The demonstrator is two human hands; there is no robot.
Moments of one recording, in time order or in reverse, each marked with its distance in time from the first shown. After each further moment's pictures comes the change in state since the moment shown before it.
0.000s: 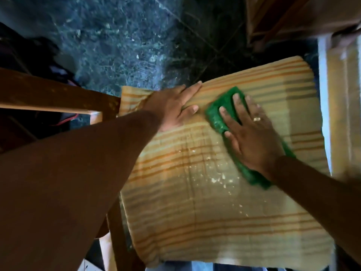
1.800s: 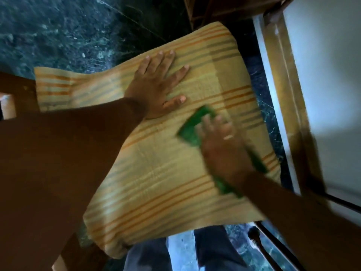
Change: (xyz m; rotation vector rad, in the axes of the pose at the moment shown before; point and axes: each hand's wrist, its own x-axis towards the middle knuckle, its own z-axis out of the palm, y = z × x) left_hand 0.031 0.112 0.021 0.228 0.077 0.196; right_hand -0.147 0.010 0.057 0.024 -0.011 0.060
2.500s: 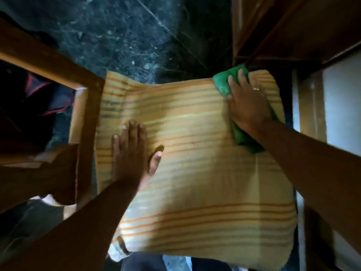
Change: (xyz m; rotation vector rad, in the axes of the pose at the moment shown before) left_hand -0.182 0.035 0.050 -0.062 0.074 -0.801; right_hand 0.190 0.042 -0.081 -0.014 0.074 0.133
